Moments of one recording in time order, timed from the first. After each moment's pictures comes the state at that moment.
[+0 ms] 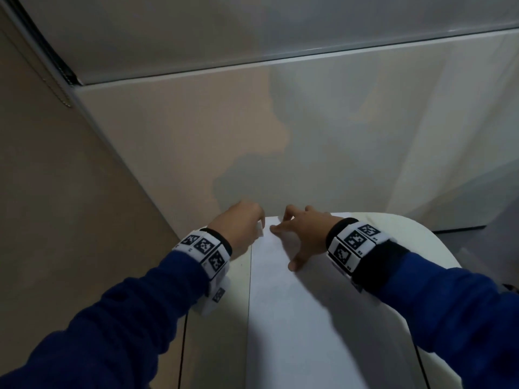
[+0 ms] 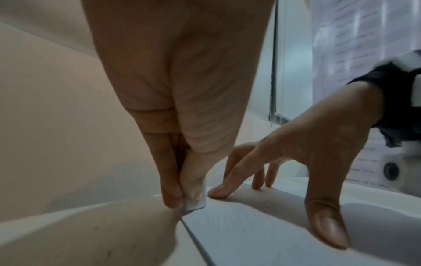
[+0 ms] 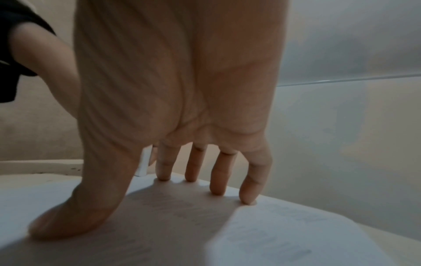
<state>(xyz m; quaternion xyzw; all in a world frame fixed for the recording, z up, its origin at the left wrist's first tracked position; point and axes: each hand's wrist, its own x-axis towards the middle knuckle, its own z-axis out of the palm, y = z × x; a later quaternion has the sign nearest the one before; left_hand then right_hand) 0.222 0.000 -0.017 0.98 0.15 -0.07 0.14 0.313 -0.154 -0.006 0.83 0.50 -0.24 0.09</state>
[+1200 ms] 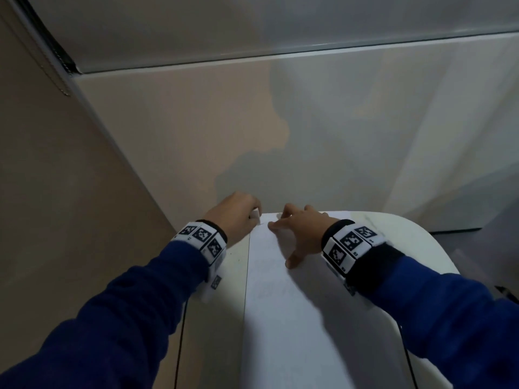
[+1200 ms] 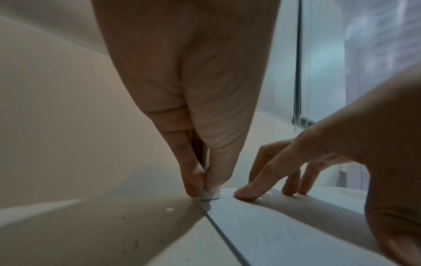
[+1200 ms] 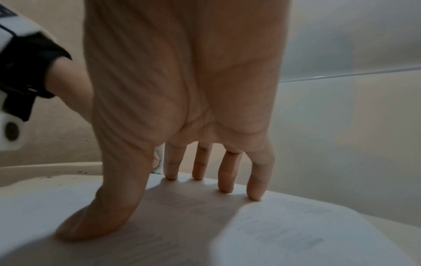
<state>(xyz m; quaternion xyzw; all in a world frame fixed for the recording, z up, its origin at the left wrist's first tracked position) 0.217 0.008 -0.012 0.98 0.14 -0.02 0.17 0.308 -0.153 -0.004 0.83 0.49 -0.24 0.09</state>
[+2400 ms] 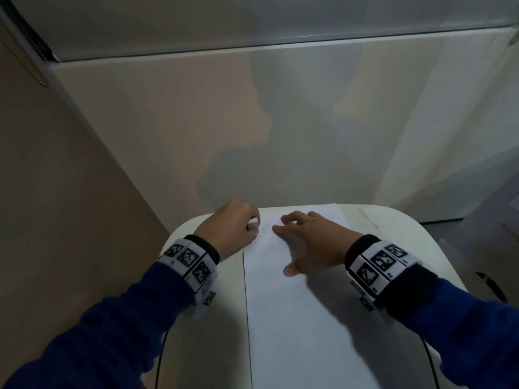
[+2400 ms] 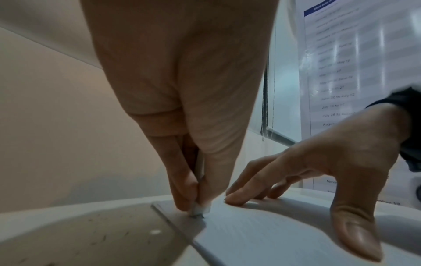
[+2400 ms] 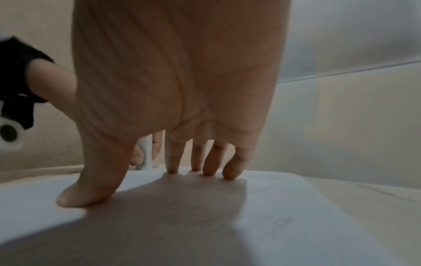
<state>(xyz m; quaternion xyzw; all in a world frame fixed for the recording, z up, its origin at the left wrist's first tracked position) 0.197 -0.013 -0.018 0.97 0.14 0.00 0.18 0.296 -0.191 -0.016 0.83 0.51 -0.22 0.03</state>
